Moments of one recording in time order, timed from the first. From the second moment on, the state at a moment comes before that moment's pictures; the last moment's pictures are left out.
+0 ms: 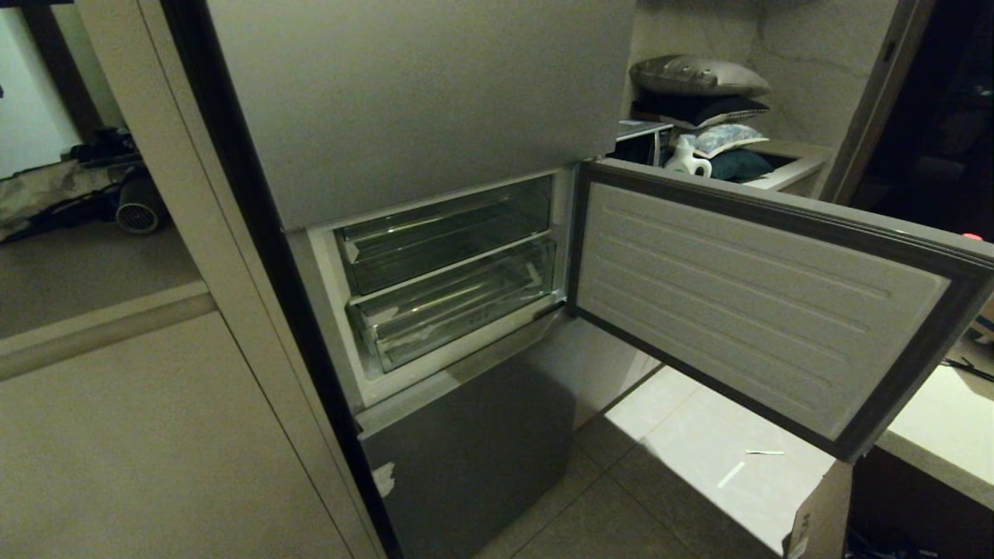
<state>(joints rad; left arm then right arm) -0.01 0.00 -0.10 0.24 0.01 0.00 -0.88 2.03 -1.02 -0.80 0.97 0.44</state>
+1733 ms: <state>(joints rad) -0.01 0.00 -0.10 0.24 0.01 0.00 -0.80 1.78 -0.65 -0.84 1.07 0.45</state>
